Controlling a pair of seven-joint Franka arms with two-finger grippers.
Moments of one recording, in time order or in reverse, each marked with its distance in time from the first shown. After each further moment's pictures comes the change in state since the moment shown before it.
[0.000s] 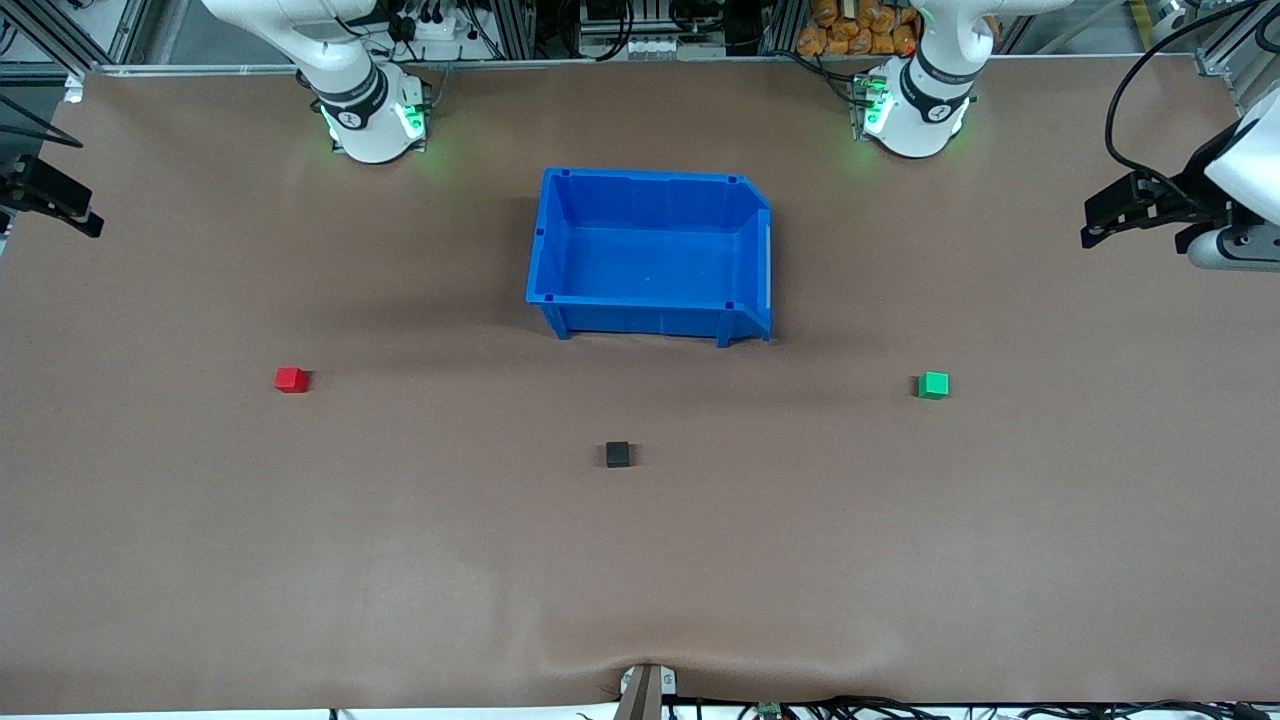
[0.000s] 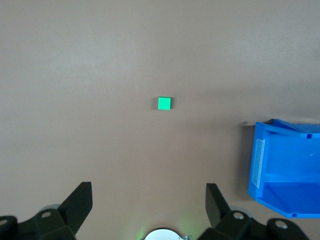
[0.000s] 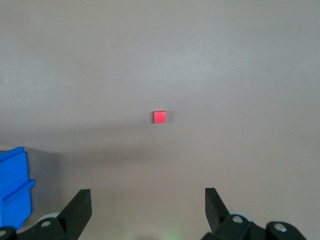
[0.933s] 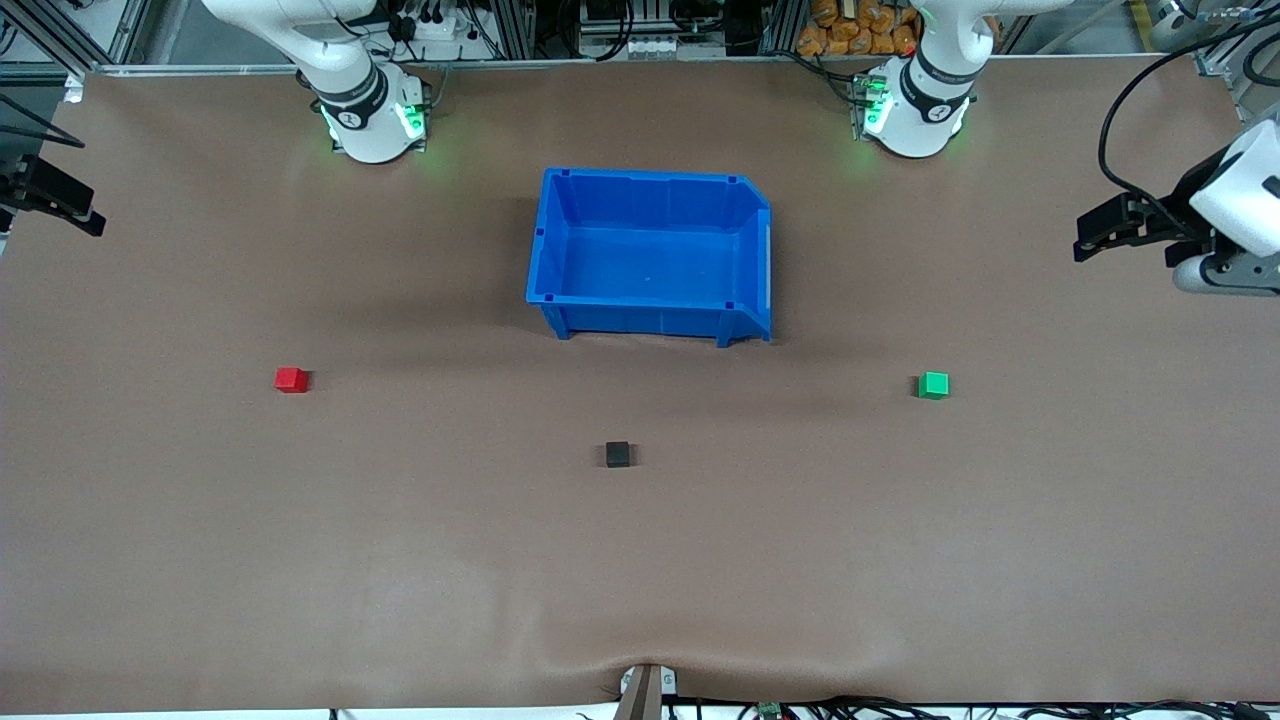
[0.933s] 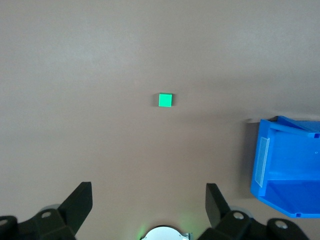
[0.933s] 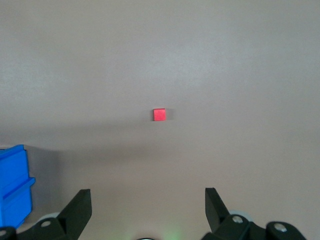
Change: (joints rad) left arm 0.003 0.049 0.005 0.000 0.000 0.001 0.006; right arm -0.001 0.006 -0.003 0.000 0.000 -0.008 0.000
